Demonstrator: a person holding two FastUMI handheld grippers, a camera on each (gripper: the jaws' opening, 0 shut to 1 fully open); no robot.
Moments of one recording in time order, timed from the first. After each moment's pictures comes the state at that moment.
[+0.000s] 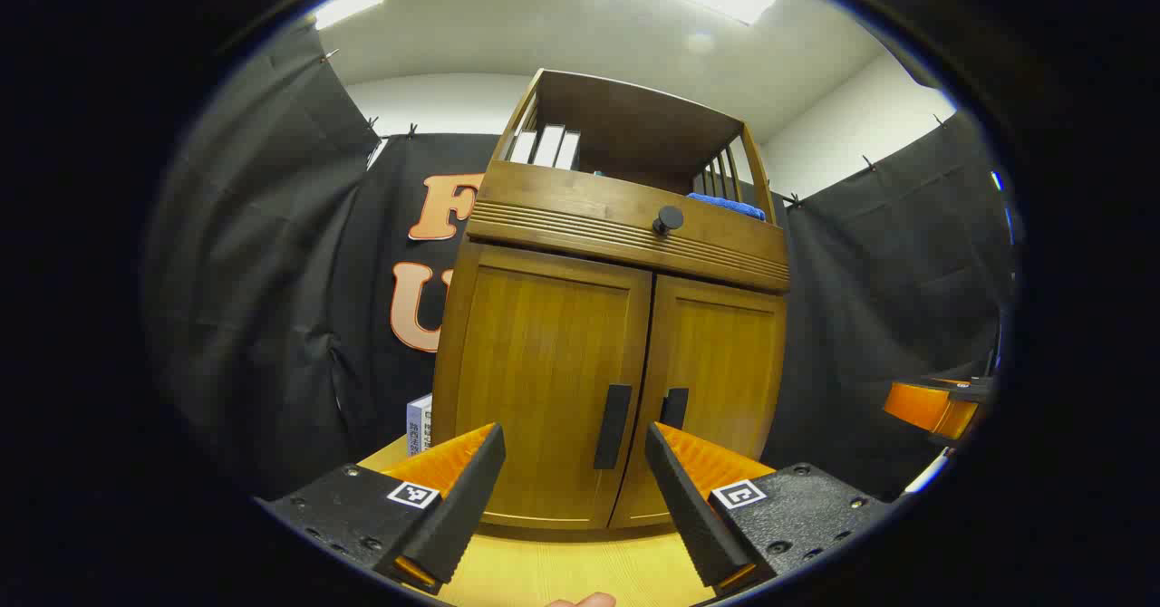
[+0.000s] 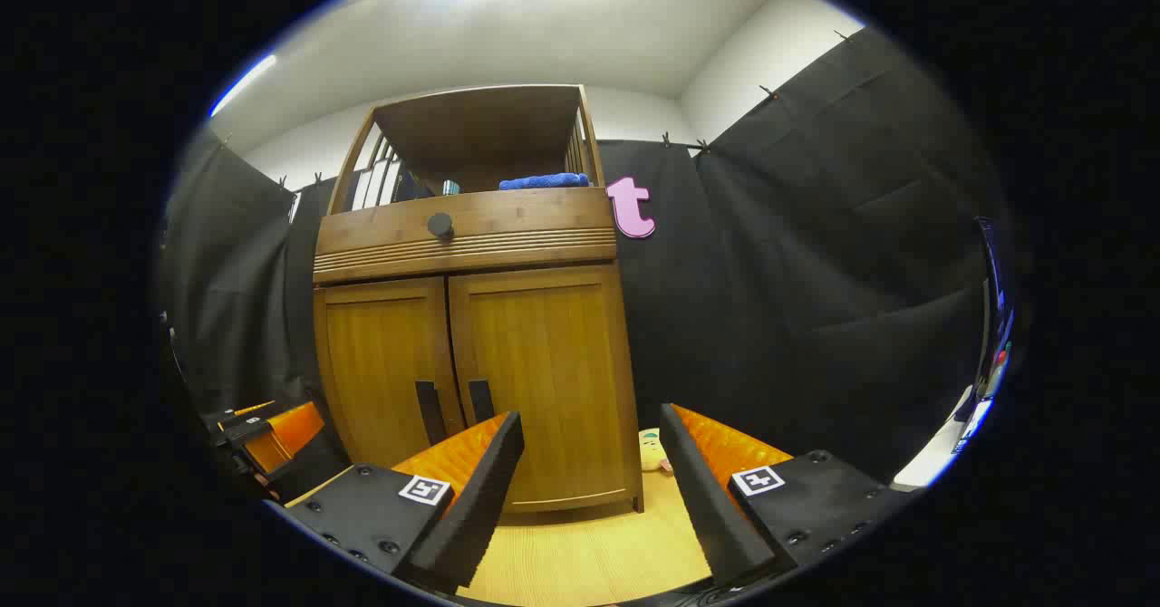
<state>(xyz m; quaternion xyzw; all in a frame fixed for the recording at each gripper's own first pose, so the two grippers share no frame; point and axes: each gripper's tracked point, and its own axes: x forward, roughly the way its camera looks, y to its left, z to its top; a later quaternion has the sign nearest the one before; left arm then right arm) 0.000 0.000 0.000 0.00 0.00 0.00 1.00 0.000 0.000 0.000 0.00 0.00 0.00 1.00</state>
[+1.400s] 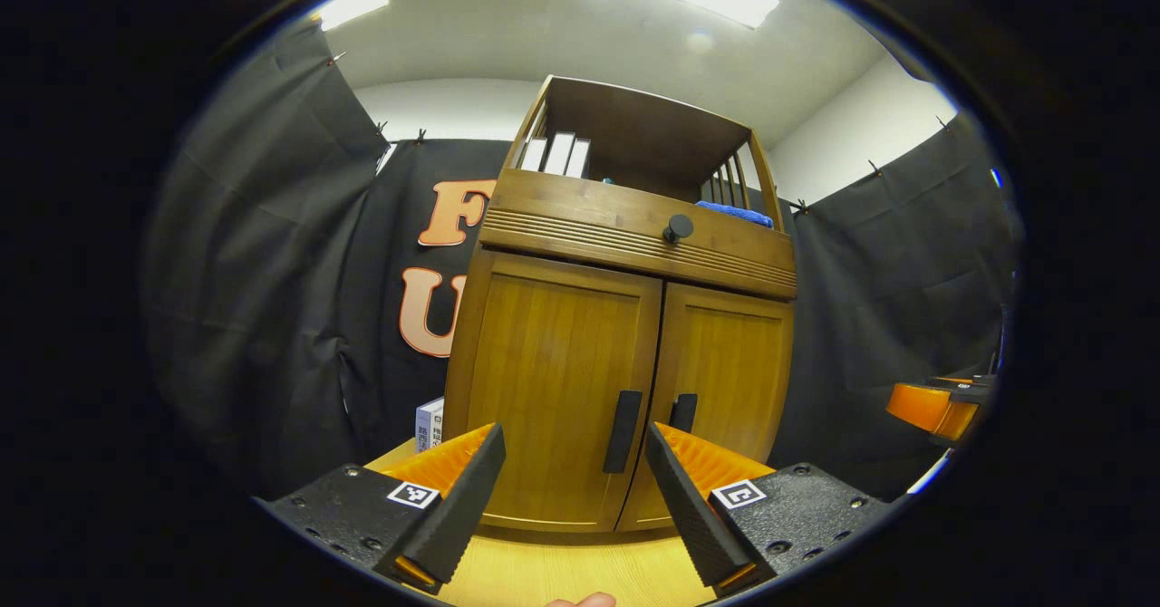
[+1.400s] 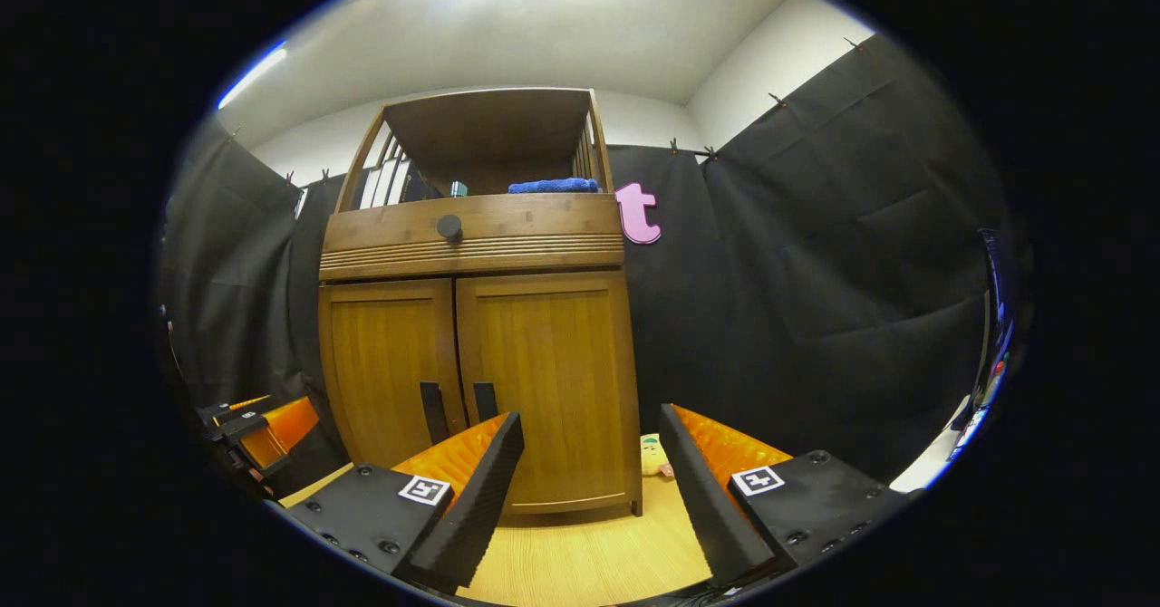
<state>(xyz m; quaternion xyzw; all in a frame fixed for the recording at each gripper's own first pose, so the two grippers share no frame) -0.006 0.013 0.004 0.00 -0.01 0.02 1.00 0.004 0.009 0.004 -0.01 0.00 0.02 1.00</state>
